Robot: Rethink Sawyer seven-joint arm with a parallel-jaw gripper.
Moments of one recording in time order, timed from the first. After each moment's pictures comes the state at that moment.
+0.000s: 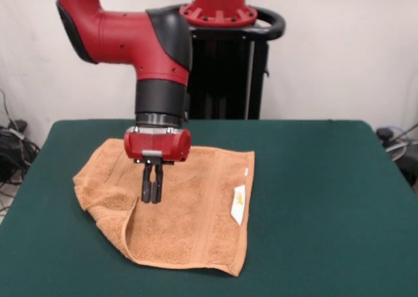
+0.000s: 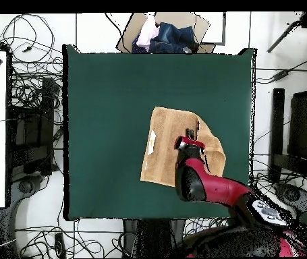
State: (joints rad) arm -0.65 -0.45 0.13 1.91 -0.44 -0.54 1.90
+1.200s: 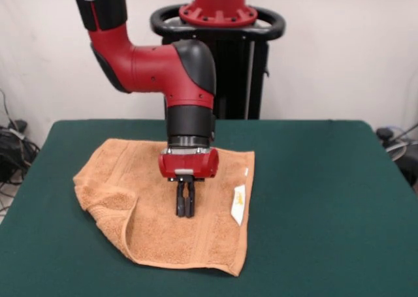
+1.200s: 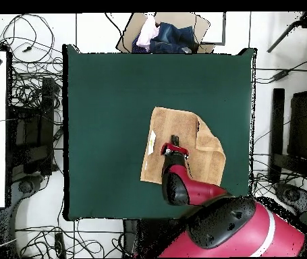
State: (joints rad) arm -0.61 -0.26 0.11 1.91 -0.40 -0.74 1.90
